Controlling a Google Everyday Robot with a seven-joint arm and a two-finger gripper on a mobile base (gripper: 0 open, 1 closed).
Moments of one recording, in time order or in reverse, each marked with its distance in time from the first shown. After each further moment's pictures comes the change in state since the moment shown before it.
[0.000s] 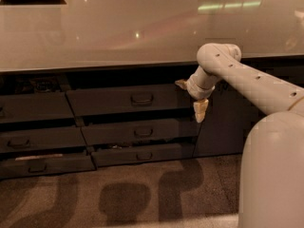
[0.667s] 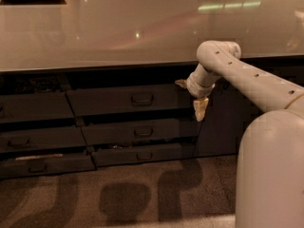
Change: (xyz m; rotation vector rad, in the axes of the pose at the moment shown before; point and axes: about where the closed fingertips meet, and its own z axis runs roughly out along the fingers) arm 0.002 -0.003 -0.003 -0.013 -0.002 0.012
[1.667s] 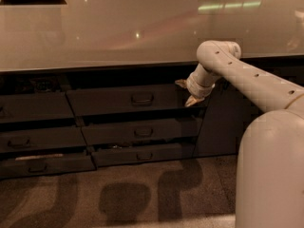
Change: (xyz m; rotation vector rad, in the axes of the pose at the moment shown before) arm 0.000 0.000 0.000 0.000 0.000 0.000
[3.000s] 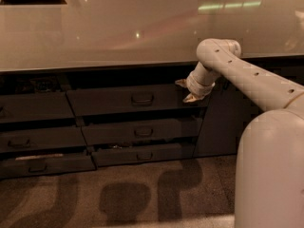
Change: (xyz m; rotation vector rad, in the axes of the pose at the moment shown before) arm -0.001 -0.002 -0.006 -0.003 0.000 0.000
